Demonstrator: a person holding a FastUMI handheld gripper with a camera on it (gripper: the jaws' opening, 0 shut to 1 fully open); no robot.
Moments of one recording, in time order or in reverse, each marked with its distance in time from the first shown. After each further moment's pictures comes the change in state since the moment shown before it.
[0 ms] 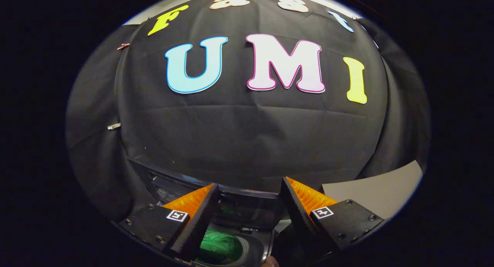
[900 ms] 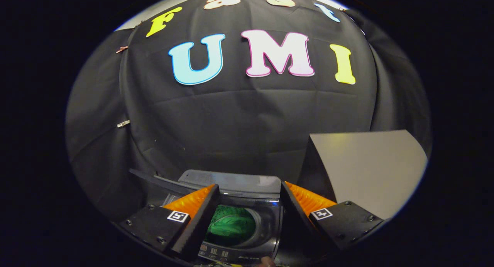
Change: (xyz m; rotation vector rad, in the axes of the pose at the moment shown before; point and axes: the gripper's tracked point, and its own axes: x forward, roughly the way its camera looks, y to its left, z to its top) arm -0.095 0.014 -0.073 0.093 0.139 0.006
